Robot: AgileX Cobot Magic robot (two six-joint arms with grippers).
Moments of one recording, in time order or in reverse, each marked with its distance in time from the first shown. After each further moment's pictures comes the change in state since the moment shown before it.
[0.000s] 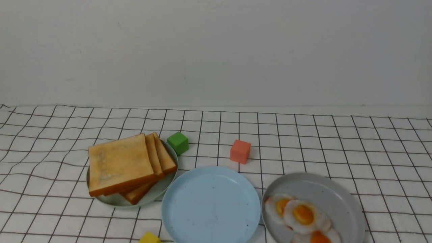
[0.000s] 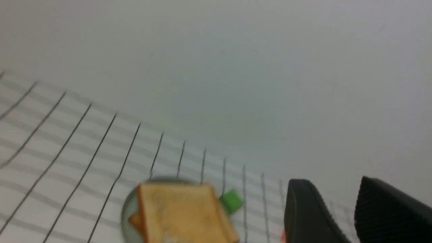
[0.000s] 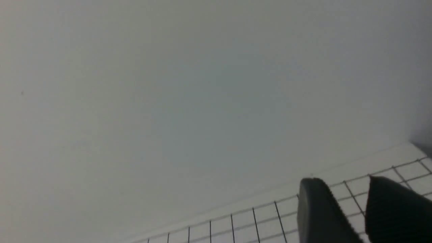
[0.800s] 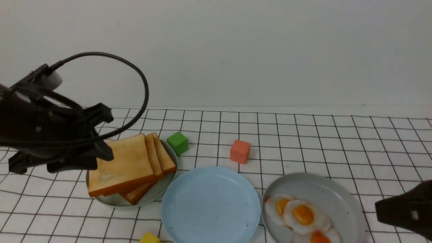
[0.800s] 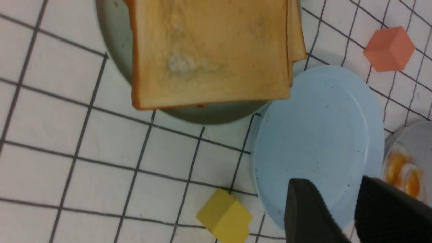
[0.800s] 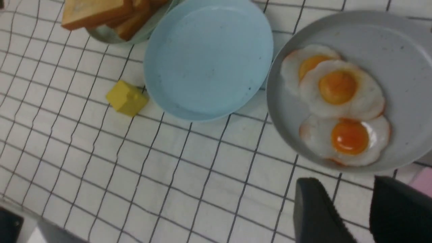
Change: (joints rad) right arm 0.315 0.274 0.049 0.470 0.441 -0.415; left arm 0.000 0.755 -0.271 -0.316 0.323 0.212
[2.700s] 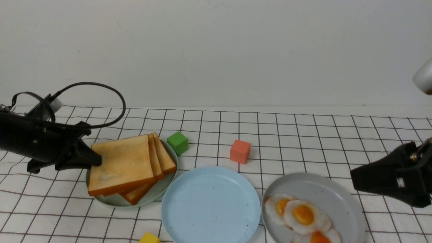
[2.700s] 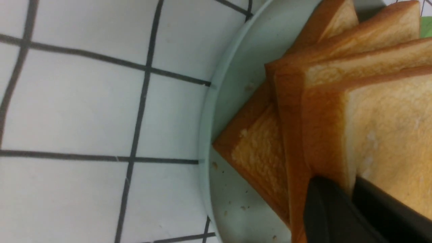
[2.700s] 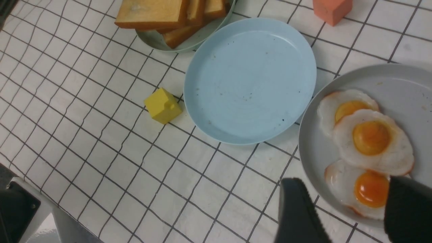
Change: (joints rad) right arm 0.000 0.096 -0.128 0.081 -0.007 -0.208; left arm 0.342 0.510 -0.099 -0.480 -0.011 0.822
